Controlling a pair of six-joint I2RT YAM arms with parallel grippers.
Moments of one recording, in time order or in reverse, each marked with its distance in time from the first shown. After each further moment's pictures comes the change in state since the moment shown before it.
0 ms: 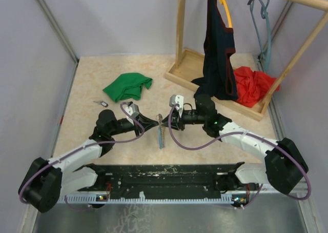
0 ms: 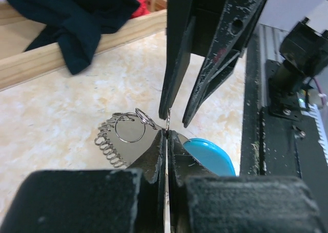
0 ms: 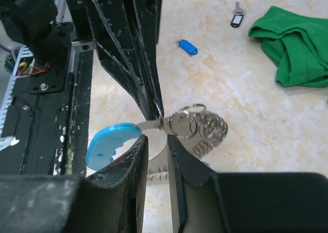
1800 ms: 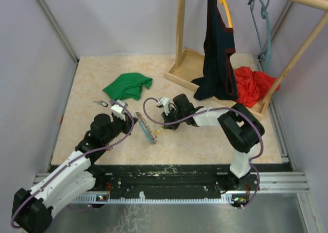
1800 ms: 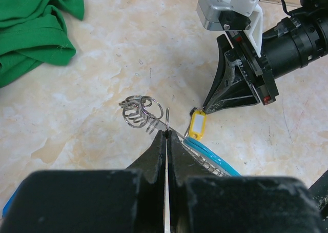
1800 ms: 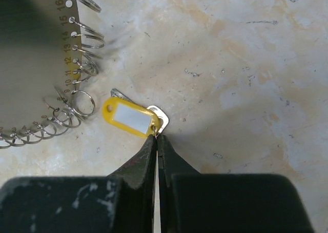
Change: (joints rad) left arm 0.000 -0.359 0.026 -0.674 -0.704 -0.068; right arm 0.000 0.572 0.232 -0.186 0.301 0.021
